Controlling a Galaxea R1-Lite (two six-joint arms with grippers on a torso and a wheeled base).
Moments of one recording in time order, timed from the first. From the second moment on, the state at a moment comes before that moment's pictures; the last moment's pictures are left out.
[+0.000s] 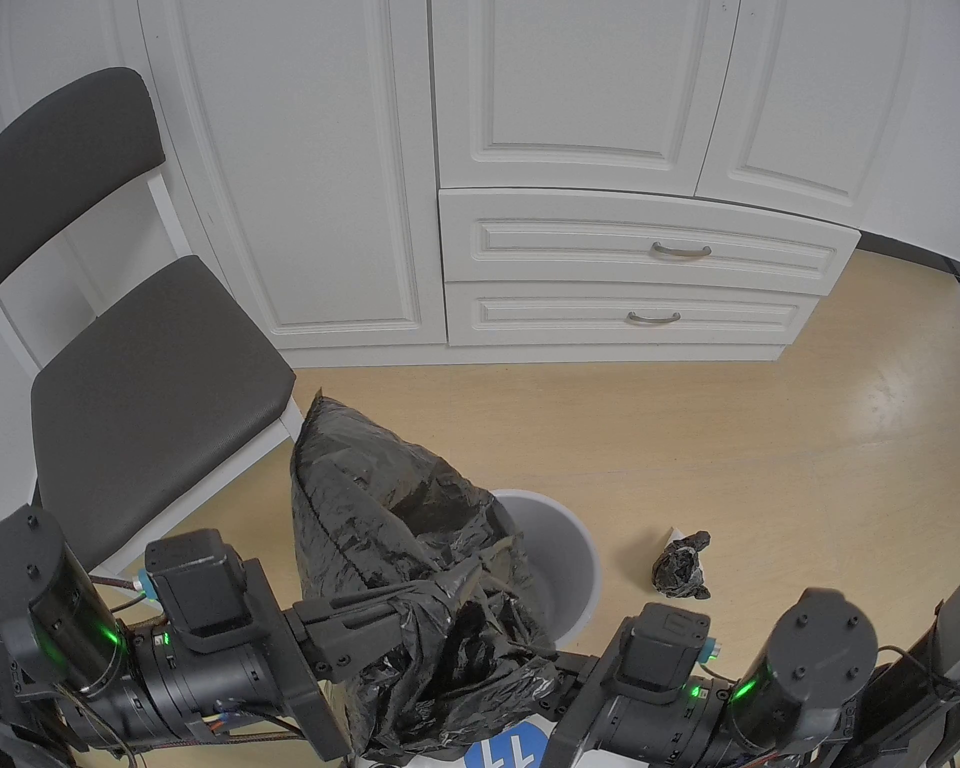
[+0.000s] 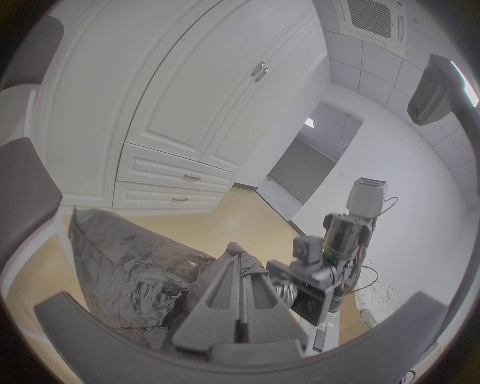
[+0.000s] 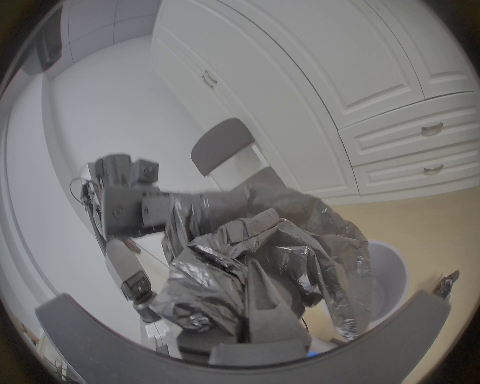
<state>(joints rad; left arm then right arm) -0.92 1.34 -0.29 -0.97 -0.10 -0.25 1.13 1.81 -0.34 -1.42 -0.11 0.29</state>
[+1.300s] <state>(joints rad) -0.86 1.54 -0.31 -1.17 -0.08 -0.29 0.90 1.99 -0.31 -1.55 -0.05 0.30</state>
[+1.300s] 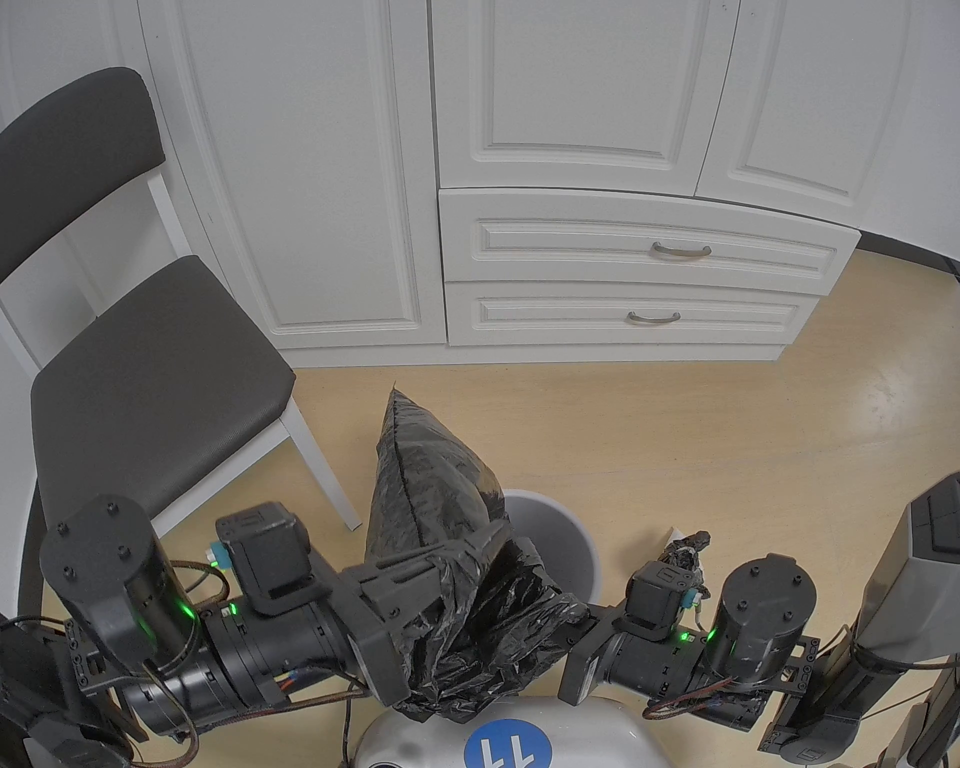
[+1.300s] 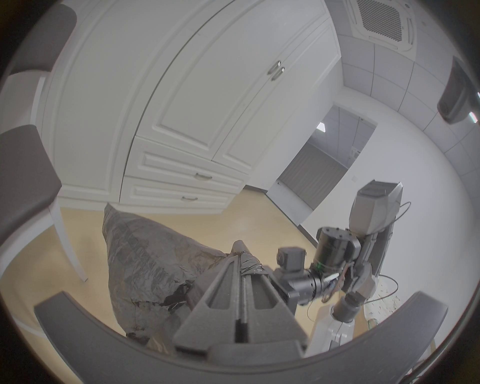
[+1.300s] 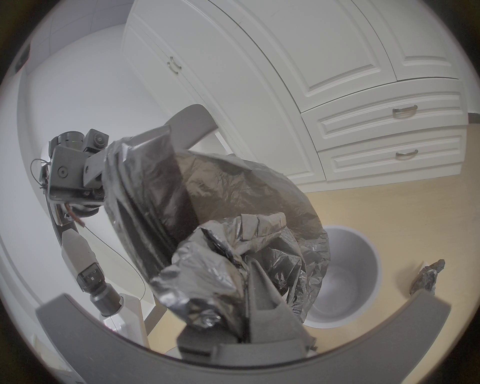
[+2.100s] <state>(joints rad) -0.83 1.95 -0.30 -1.52 0.14 -0.49 0.76 2.15 -0.38 -1.55 -0.05 0.28</state>
